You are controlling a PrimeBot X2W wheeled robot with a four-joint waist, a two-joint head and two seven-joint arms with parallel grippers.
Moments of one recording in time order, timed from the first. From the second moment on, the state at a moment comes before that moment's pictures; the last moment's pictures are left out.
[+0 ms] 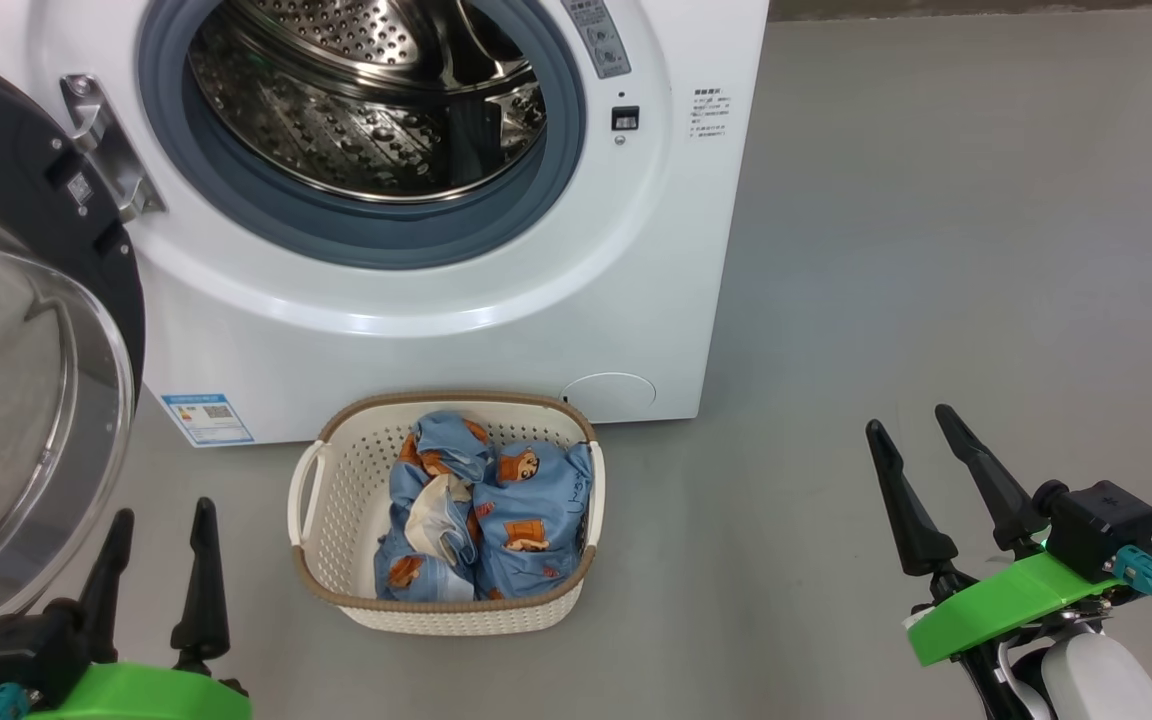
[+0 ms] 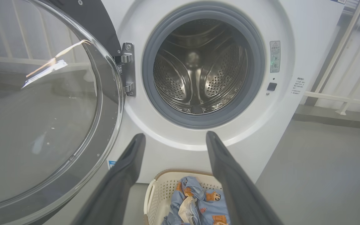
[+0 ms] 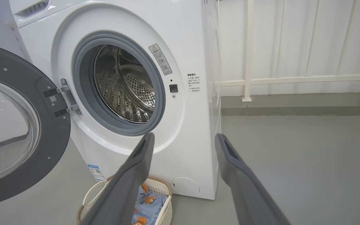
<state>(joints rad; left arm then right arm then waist) -0.06 0.17 -0.04 0.16 -0.39 -0.06 -0.26 -0.18 -0.19 0.12 0.22 0.36 0.13 -0.25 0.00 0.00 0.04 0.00</state>
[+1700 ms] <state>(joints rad) -0.06 0.15 0.01 0.18 -0.36 -0.09 -0.26 -0.18 -0.19 0.12 0.22 0.36 0.13 -0.25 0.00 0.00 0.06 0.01</state>
